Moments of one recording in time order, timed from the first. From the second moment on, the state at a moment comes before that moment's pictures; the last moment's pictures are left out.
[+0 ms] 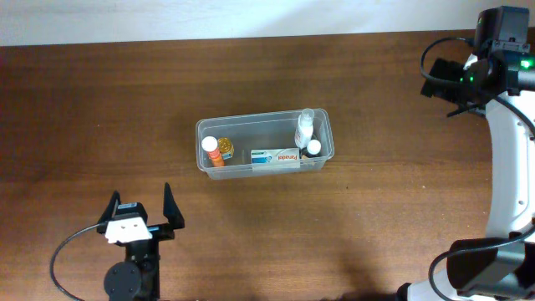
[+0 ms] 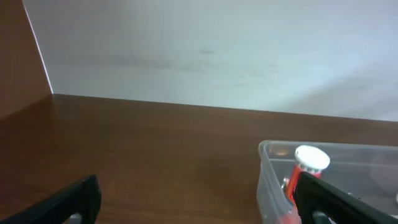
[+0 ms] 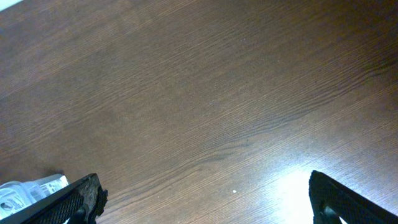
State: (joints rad) left arm -0.02 0.04 0.08 -0.06 -0.13 -0.06; right arm -0.19 1.72 1.88 -1.23 0.14 0.27
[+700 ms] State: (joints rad) left arm -0.02 0.01 0.02 -0.08 -0.11 0.01; right arm -0.19 1.72 1.88 -1.23 0.14 0.27
